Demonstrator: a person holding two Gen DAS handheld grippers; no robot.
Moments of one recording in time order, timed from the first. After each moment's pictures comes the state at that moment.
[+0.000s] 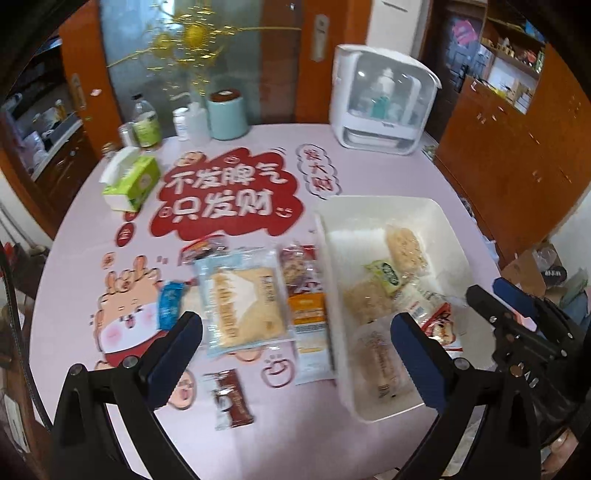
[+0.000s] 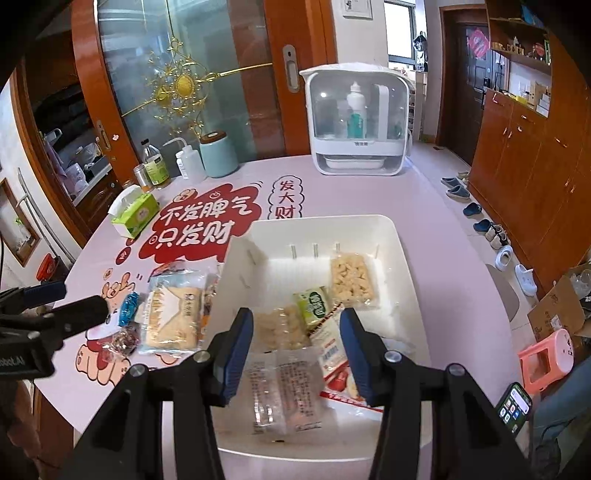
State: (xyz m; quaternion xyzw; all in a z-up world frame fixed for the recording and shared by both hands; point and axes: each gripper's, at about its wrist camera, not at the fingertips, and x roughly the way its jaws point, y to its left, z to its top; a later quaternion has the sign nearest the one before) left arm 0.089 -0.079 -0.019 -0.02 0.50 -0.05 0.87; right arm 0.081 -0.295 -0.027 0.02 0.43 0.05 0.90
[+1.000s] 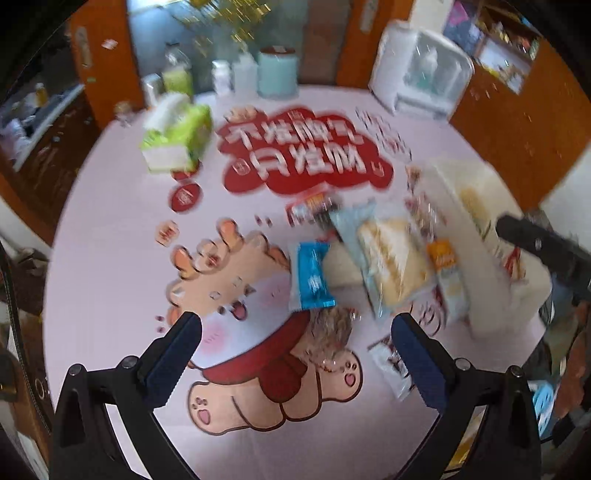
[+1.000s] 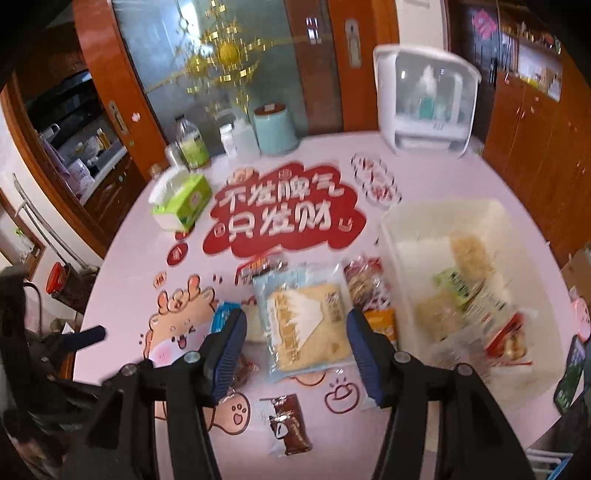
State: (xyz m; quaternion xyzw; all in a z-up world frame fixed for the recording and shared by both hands) left arm 0.115 0.138 -0.110 0.00 0.55 -0.13 0.82; right arm 0.107 -0.087 -0.044 0.05 0.48 0.04 0.87
